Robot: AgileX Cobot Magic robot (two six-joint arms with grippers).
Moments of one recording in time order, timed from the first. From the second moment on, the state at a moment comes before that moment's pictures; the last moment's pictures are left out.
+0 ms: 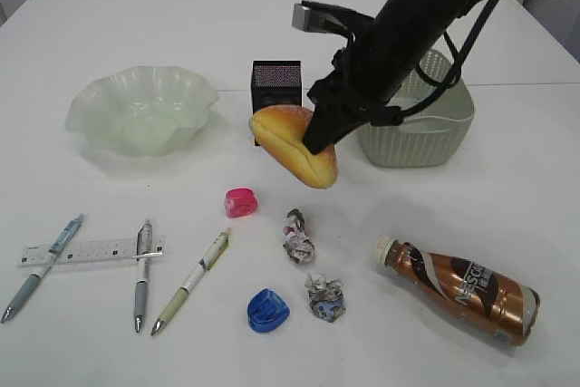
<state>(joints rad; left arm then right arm) -0.20 1.21 -1.48 -0.06 1.26 -0.10 0.30 2.12 -1.81 0.55 1.22 -0.62</state>
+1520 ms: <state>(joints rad) -0.11 1.32 -1.48 -1.24 1.04 0.46 0.30 1.69 -1.82 1.16 1.23 -0.68</state>
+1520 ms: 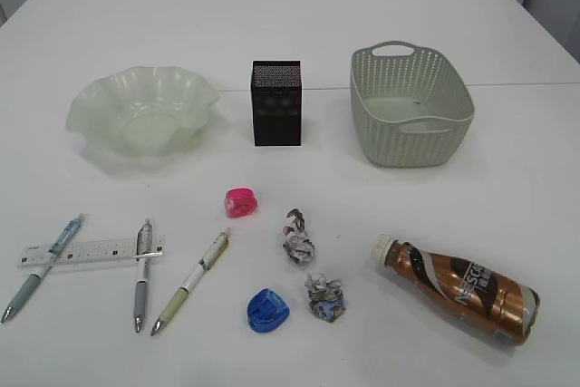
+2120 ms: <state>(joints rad) -0.11 1.43 -1.48 -1.37 1.04 0.55 0.30 1.69 -1.82 1.17 1.23 -0.68</state>
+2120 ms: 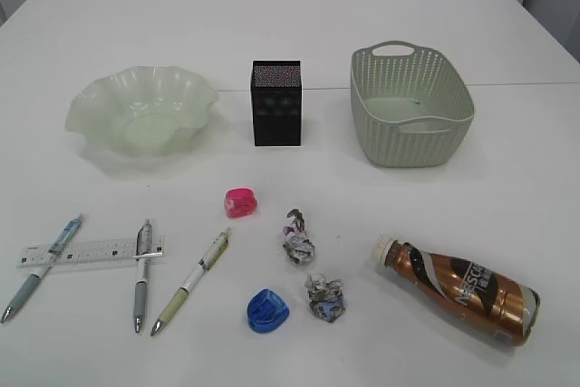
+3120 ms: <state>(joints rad) -0.23 1.56 -1.52 -1.52 1.03 0.69 0.30 1.69 -1.82 1.19 1.23 -0.67</state>
